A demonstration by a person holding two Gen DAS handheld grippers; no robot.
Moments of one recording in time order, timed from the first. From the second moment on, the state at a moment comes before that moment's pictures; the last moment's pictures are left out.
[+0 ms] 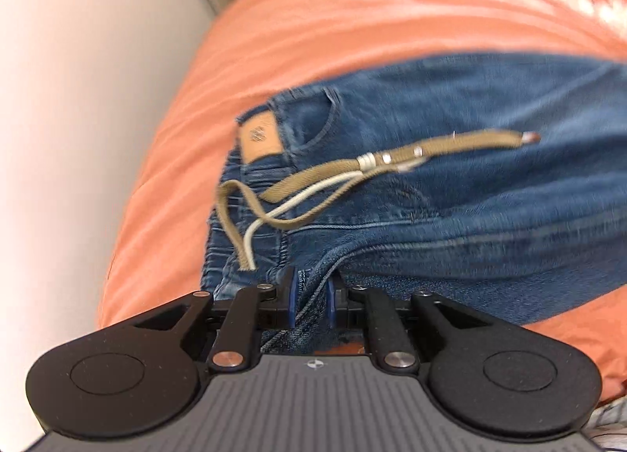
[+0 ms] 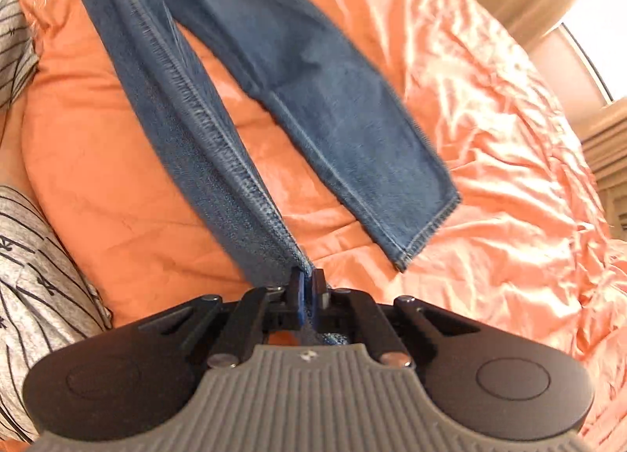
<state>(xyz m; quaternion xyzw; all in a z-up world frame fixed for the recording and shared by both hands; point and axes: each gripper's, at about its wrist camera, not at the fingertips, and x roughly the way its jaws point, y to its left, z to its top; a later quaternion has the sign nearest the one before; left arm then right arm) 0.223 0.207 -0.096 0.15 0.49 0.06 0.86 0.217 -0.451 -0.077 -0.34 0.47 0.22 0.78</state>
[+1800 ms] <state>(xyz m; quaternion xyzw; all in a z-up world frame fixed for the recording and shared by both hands) 0.445 0.190 -0.123 0.21 0.49 0.07 0.84 0.482 -0.440 -0.173 -0.17 0.52 0.01 0.84</state>
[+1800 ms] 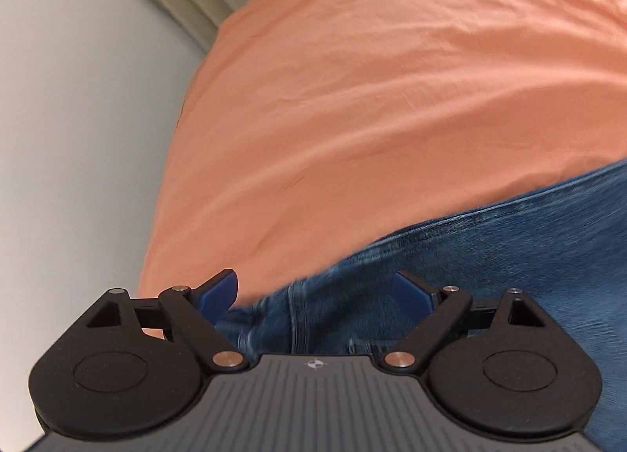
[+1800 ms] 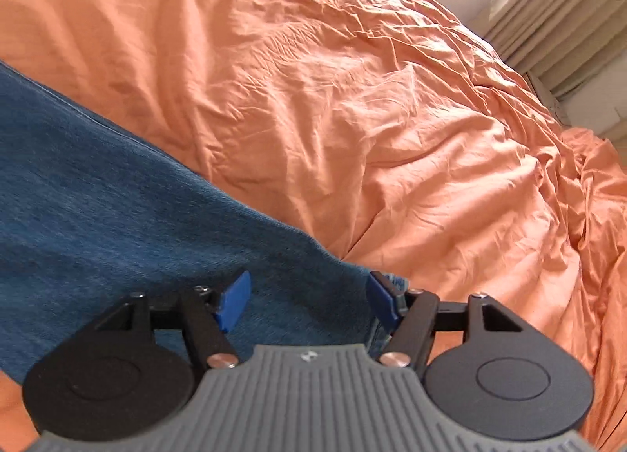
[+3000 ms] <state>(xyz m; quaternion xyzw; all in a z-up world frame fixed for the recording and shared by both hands) 0.317 0.372 -0.159 -0.35 0.27 0.11 0.89 0.365 -0.337 -0.208 0.15 0.45 -0.04 0.88</state>
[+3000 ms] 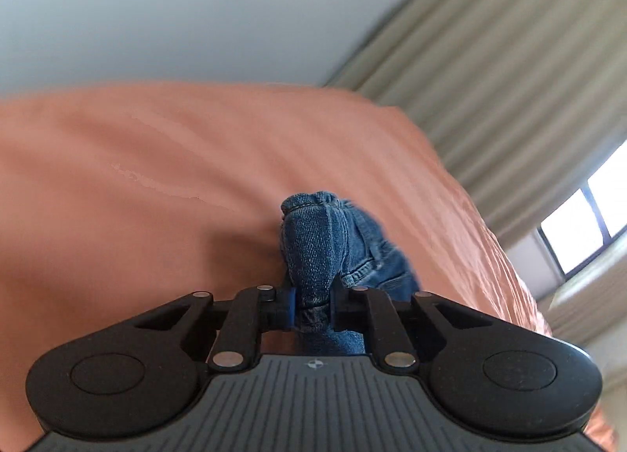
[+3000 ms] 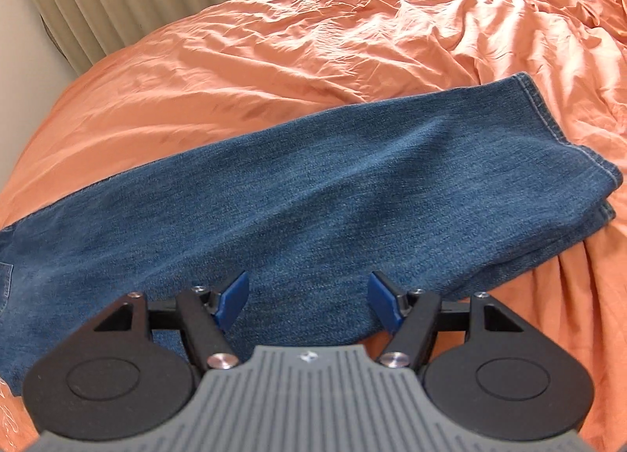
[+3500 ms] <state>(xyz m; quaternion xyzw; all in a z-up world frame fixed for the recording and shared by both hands) 0.359 0.363 -0.198 -0.21 0.40 0.18 0.88 0.296 -0.426 -0.192 0.25 0.41 -0.14 0.87</state>
